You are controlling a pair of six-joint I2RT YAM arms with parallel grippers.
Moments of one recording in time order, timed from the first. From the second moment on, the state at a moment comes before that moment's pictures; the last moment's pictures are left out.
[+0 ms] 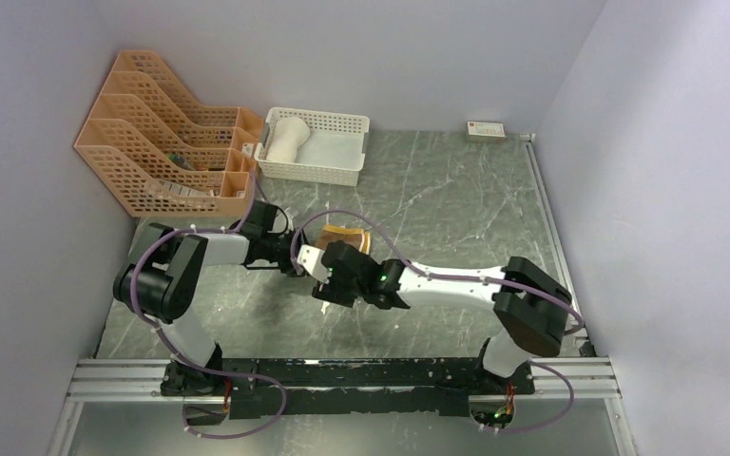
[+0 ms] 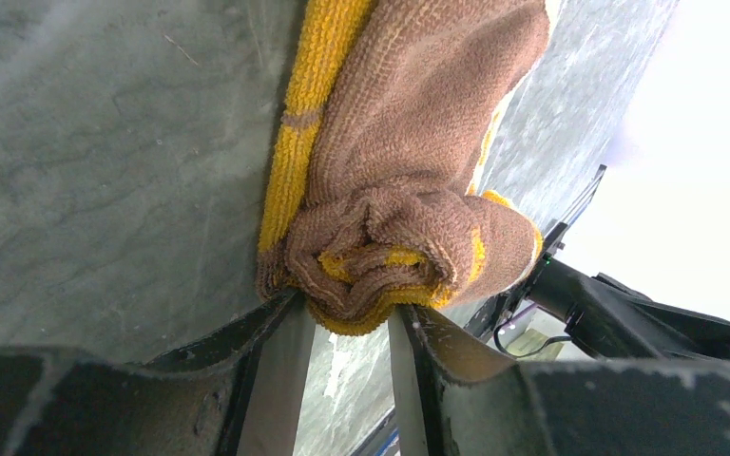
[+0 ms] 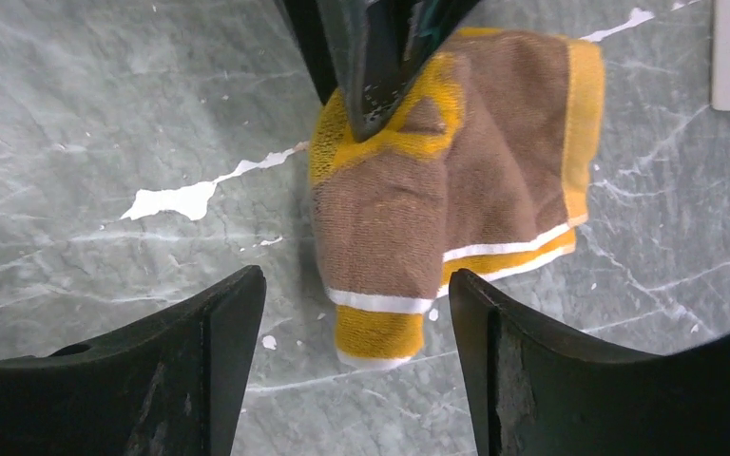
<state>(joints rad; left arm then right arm) -0.34 1.71 0.70 0.03 0.65 -0.69 1.11 1.56 0.94 -0.17 0.22 -0.34</state>
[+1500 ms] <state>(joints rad) -0.34 1.75 0.74 -0.02 0.67 -0.68 1.00 1.88 1.09 -0.09 0.12 -0.34</state>
